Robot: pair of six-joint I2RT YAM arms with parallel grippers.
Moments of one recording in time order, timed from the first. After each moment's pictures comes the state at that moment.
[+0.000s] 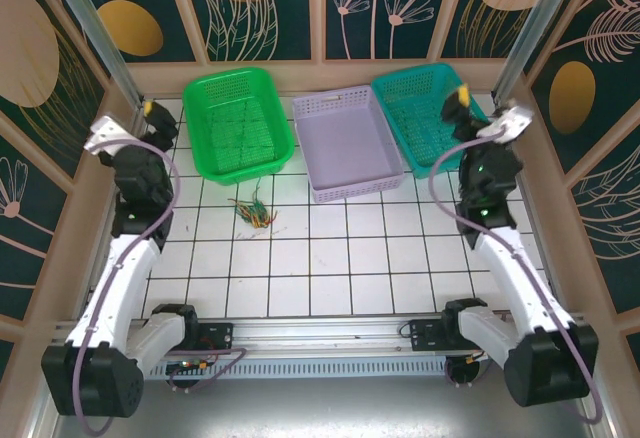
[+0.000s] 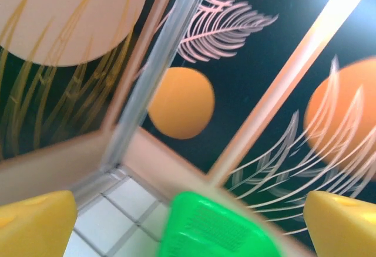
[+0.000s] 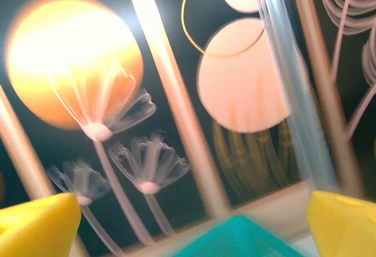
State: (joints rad) left arm -0.05 0.97 0.85 0.17 -0.47 -0.57; right arm 0.16 0.98 0.88 0.40 0.35 0.38
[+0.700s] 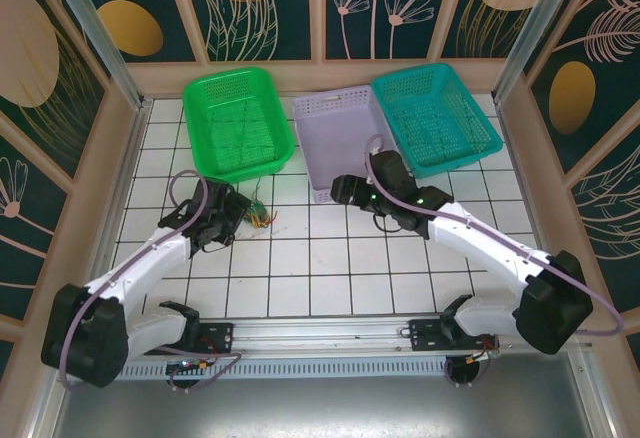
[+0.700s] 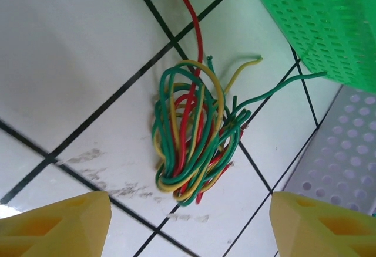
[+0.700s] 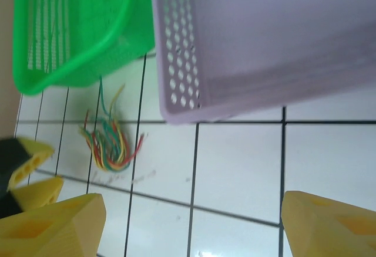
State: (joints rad) left arm -0.36 1.19 0.62 -0.35 0.02 -1.36; right arm 0.71 1.28 0.93 -0.38 -0.05 0.75
